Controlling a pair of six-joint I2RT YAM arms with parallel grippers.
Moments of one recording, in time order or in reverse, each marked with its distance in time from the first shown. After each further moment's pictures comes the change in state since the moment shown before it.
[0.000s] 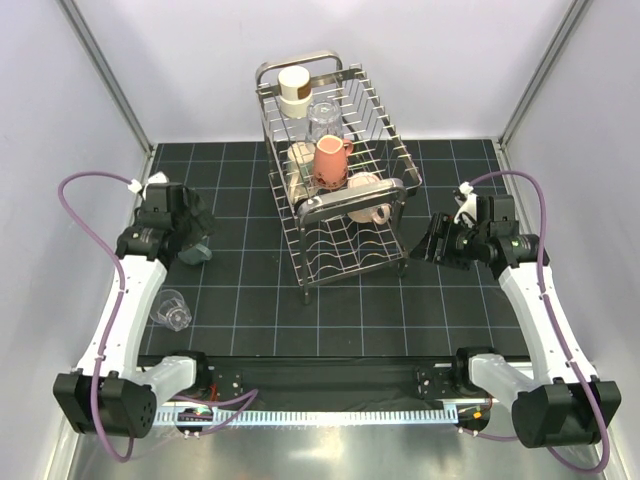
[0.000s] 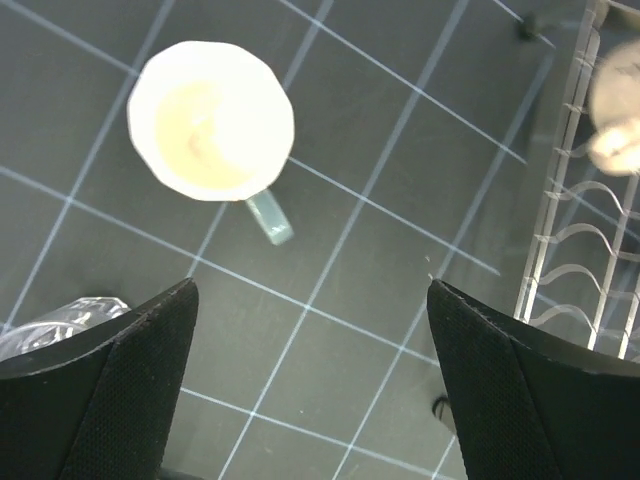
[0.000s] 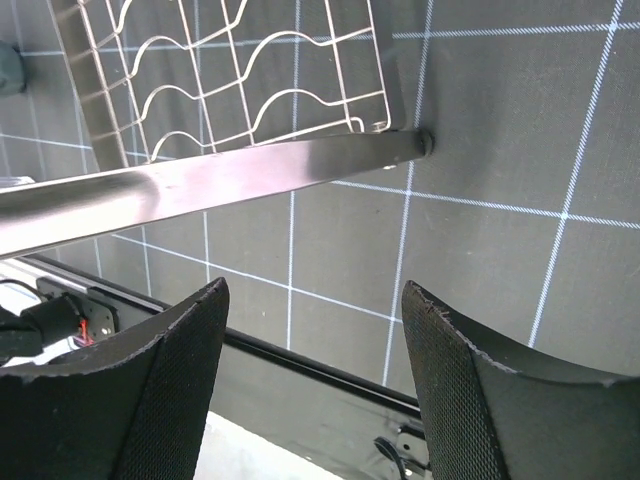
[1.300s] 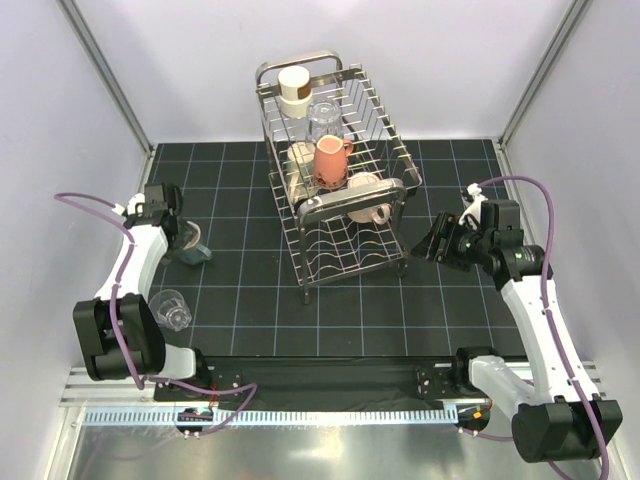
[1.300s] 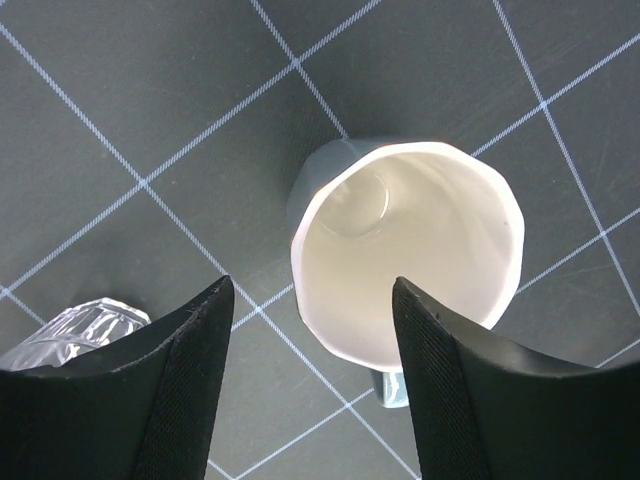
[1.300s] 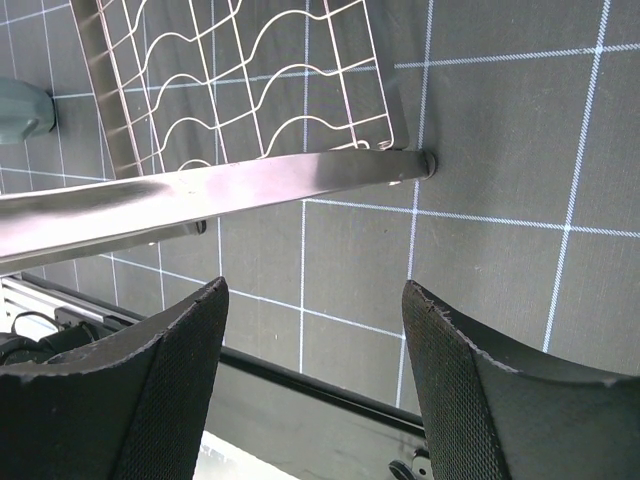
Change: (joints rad) left arm 0.207 0.307 -0.065 0.085 -0.119 -0.219; right arm 0.000 -0.077 -0.043 0.064 0.014 0.074
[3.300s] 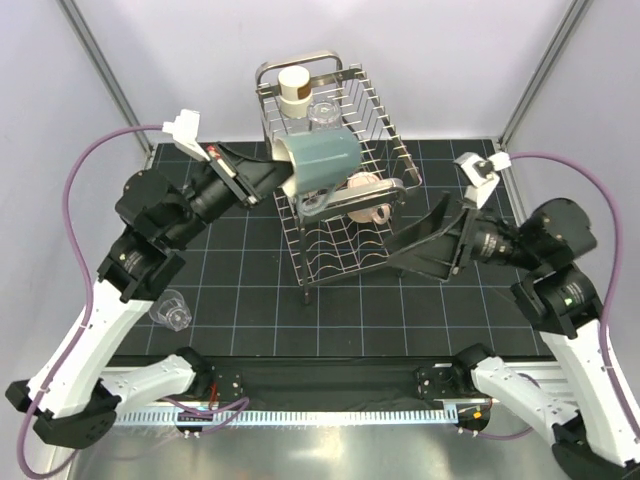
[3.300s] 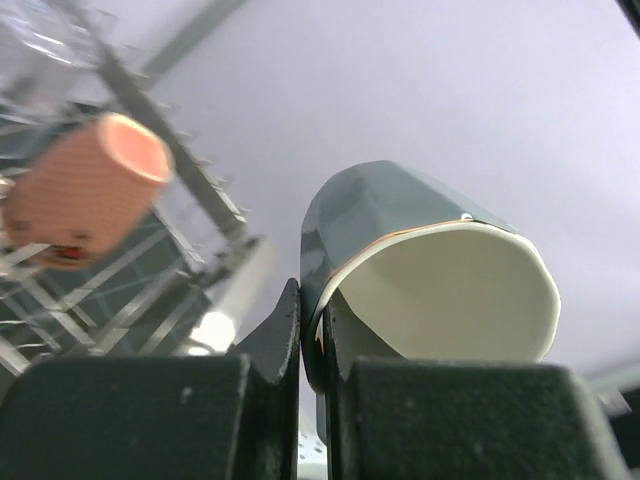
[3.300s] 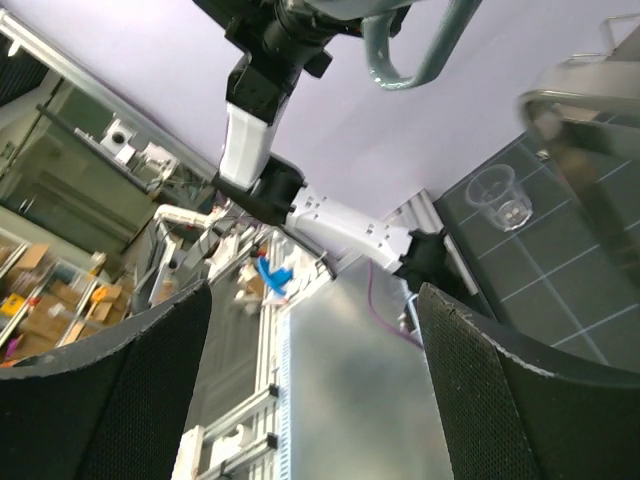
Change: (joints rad) left arm -0.743 -0.384 0.391 0.461 0.507 -0.225; right arm 0.374 -0.155 0.334 0.506 -0.528 0.547
